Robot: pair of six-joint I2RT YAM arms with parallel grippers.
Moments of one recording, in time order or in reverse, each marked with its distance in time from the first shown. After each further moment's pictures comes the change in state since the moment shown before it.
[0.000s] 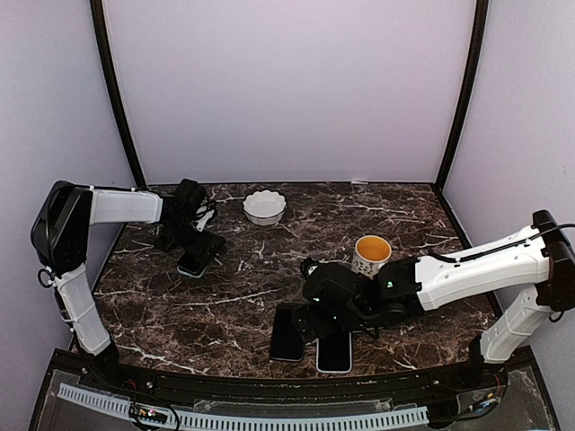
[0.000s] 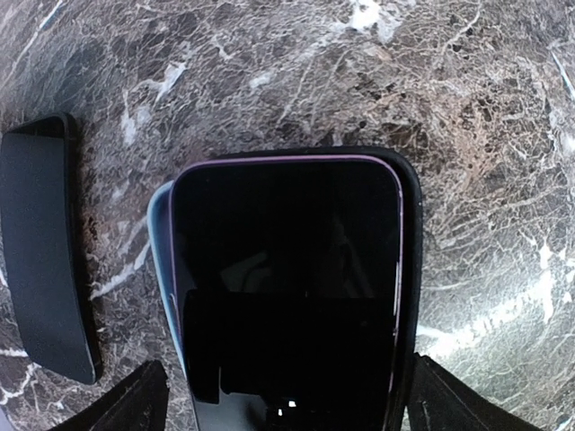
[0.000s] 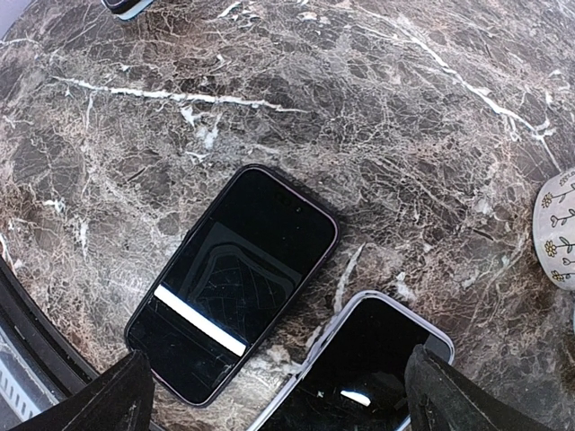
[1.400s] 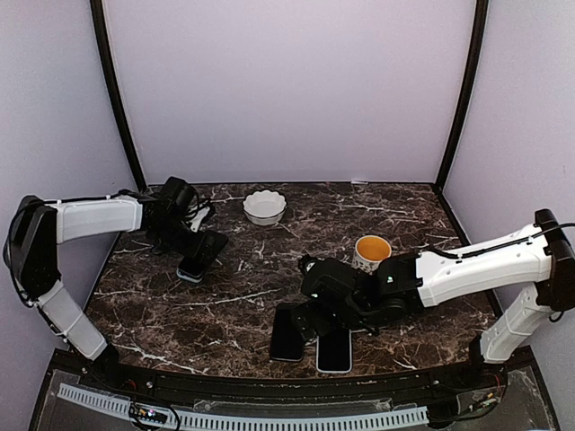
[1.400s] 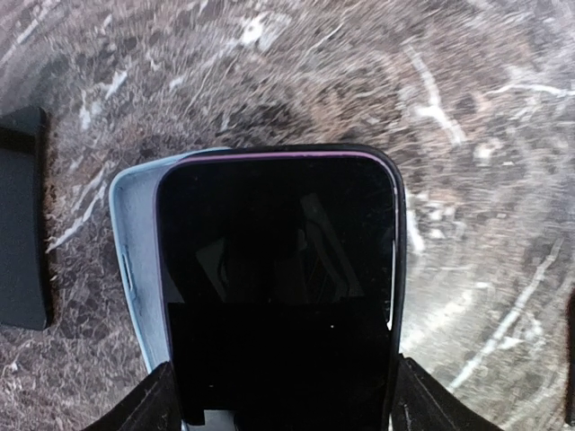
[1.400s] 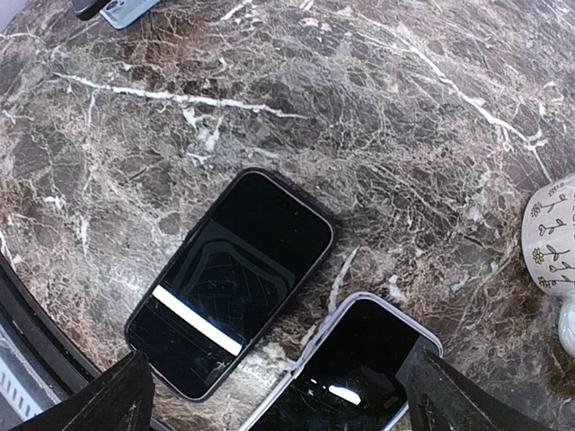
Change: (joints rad) left arm -0.031 -0.203 -0.121 -0.015 0.185 -0.068; right arm 0.000 0.000 0.038 -0.051 0.005 -0.026
